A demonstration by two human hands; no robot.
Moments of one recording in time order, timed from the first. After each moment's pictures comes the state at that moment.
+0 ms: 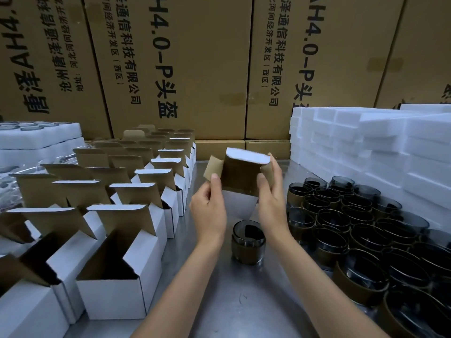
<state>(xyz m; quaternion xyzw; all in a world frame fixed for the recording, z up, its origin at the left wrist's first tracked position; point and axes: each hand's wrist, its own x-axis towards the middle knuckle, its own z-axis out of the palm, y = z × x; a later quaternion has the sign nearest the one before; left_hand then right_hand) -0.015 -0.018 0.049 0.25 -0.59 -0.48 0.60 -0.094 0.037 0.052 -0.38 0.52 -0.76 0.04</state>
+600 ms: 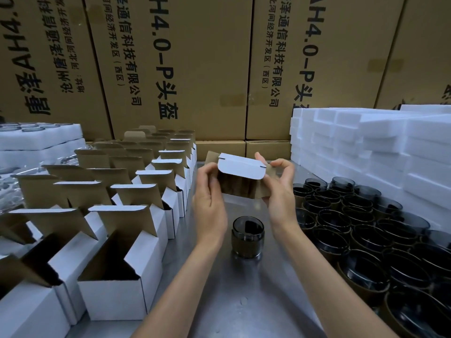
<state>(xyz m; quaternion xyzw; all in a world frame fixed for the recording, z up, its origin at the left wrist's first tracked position) -0.012 -0.023 0.050 0.15 -0.63 -0.43 0.63 -0.105 0.042 0.062 -0.39 0.47 -0.78 0.11</state>
